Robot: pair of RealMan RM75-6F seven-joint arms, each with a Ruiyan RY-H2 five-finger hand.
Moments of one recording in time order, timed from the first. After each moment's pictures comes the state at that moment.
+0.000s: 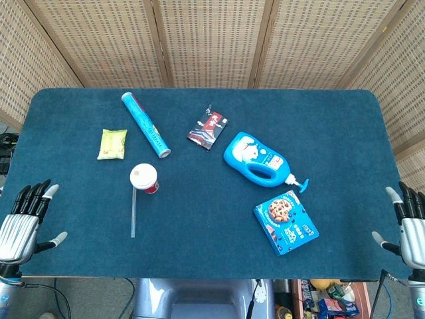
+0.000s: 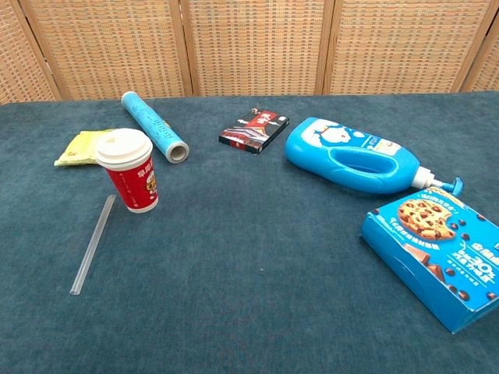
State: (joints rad) left arm -0.10 -1.15 -0.01 -1.68 1.60 1.53 0.10; right arm 0.04 -1.12 0.11 -1.59 -1.45 1.53 -0.02
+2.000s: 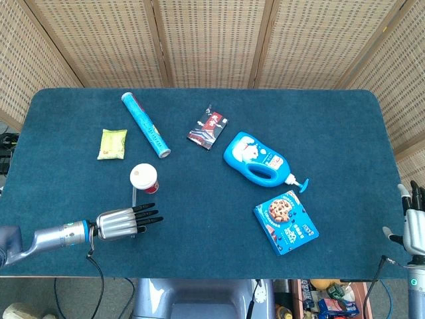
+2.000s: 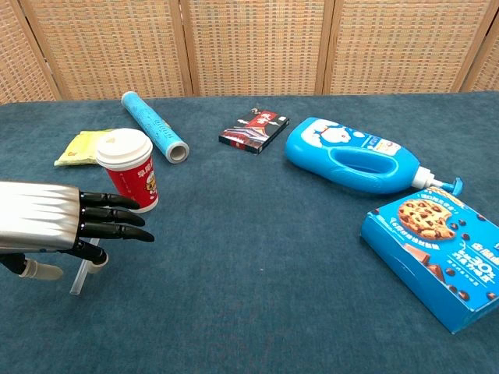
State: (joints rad) left arm -0.78 -1.46 0.28 -0.82 2.23 1.27 -0.16; right arm 0.10 -1.22 0.18 -1.47 -1.21 1.40 -0.19
